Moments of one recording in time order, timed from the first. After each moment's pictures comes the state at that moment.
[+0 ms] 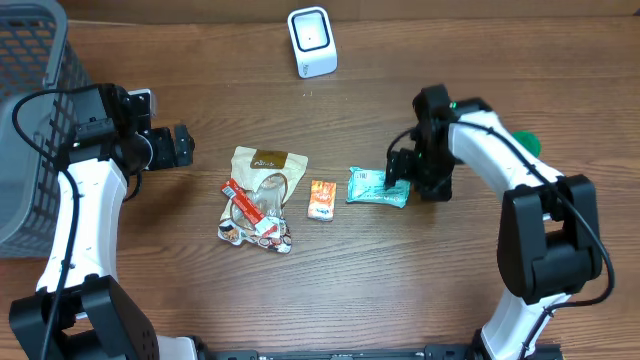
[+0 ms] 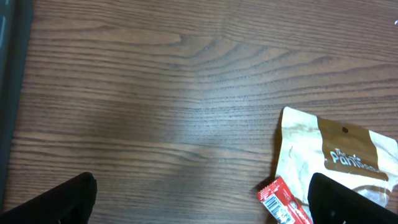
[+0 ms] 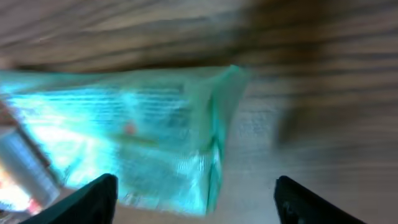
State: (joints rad) left arm 0.24 1.59 1.21 -0.68 0.16 0.06; right arm 0.22 1.95 1.33 -1.00 -0.26 0.41
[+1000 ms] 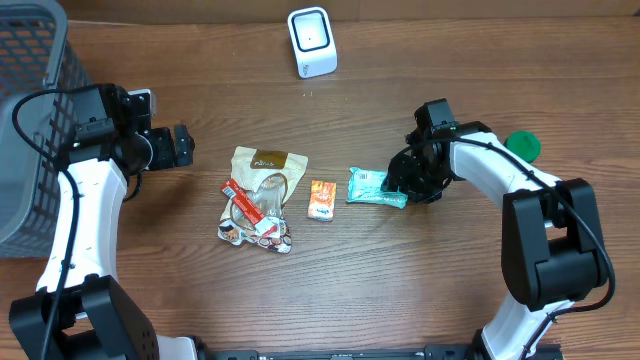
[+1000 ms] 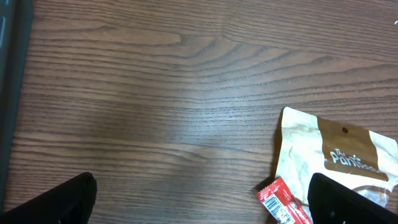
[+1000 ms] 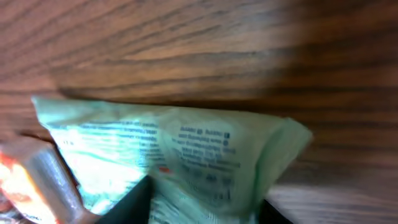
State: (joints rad) left arm 0.24 1.59 1.21 -0.68 0.16 0.06; right arm 0.21 1.92 1.18 -0.74 -0.35 0.44
